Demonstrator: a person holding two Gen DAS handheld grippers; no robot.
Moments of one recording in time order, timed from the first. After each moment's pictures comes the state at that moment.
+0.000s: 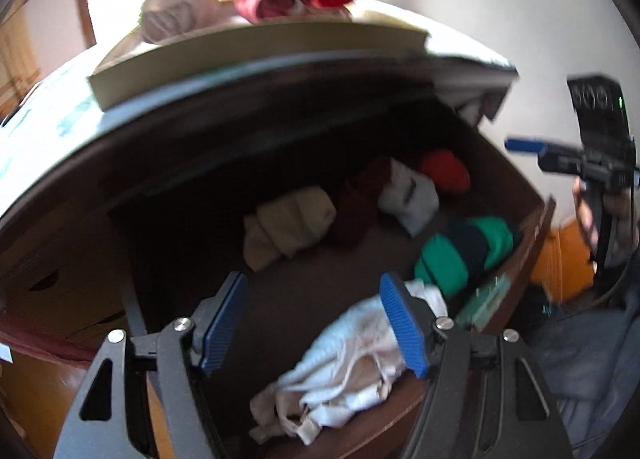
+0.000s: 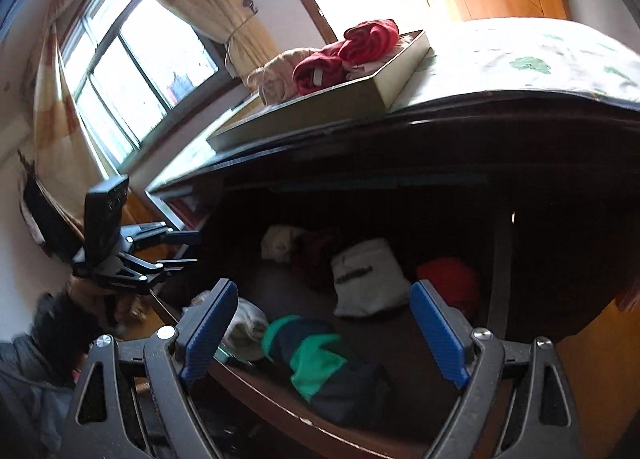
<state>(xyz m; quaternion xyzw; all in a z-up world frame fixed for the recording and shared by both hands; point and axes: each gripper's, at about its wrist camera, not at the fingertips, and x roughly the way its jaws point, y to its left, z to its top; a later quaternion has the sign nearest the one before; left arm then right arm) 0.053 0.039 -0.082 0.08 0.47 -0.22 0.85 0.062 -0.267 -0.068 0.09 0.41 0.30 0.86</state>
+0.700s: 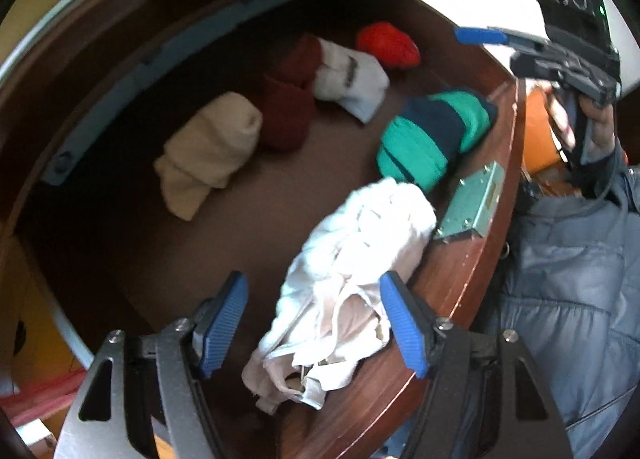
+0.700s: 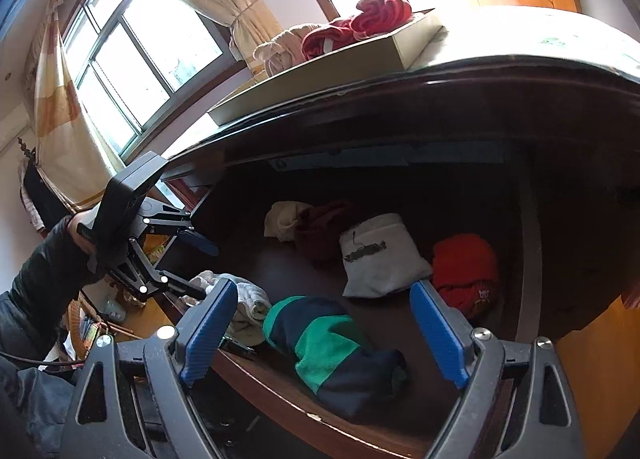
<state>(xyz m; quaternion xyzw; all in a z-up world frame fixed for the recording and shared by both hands) 0.073 0.009 -0.119 0.19 0.60 -0.35 0.70 0.057 -0.254 -0.088 0.09 0.42 0.31 0.84</state>
